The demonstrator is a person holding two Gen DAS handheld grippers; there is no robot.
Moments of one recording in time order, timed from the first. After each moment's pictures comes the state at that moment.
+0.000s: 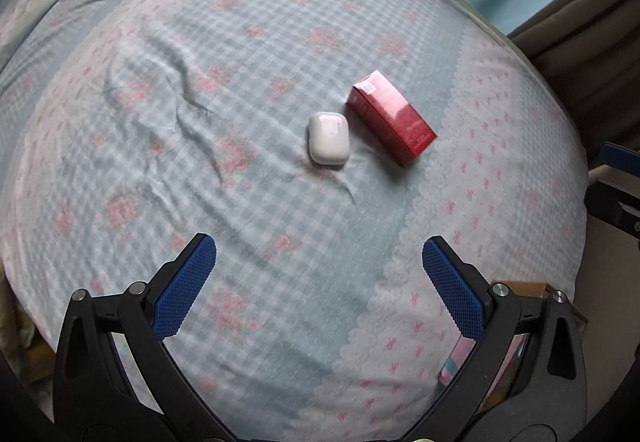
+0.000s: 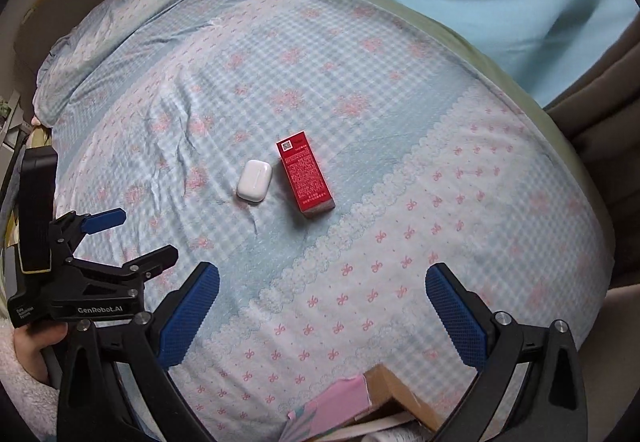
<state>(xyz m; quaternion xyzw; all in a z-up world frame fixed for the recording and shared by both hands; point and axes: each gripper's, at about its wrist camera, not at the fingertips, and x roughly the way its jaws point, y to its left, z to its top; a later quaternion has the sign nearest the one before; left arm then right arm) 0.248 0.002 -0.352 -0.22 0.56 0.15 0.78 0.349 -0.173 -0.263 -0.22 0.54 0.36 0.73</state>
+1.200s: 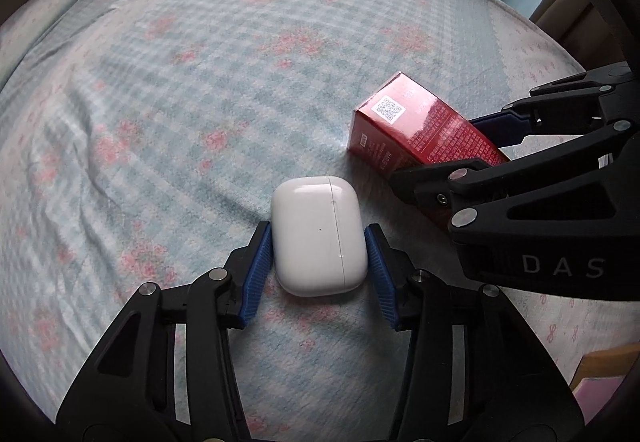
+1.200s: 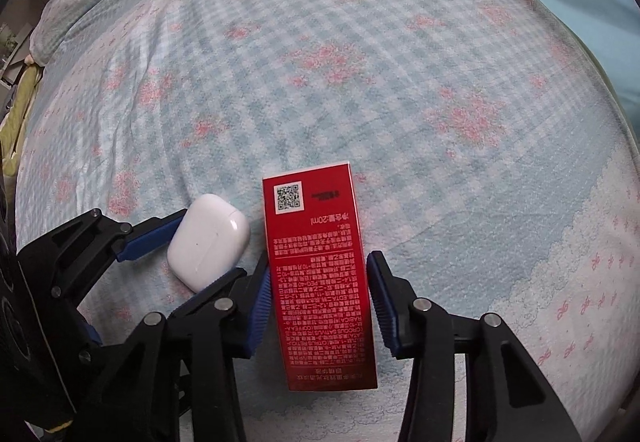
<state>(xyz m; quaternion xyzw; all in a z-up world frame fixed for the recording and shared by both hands) 0.344 -0.001 -0.471 -0.13 0.51 0.15 0.84 0.409 -0.038 -0.435 -0.30 0.54 0.44 0.66</state>
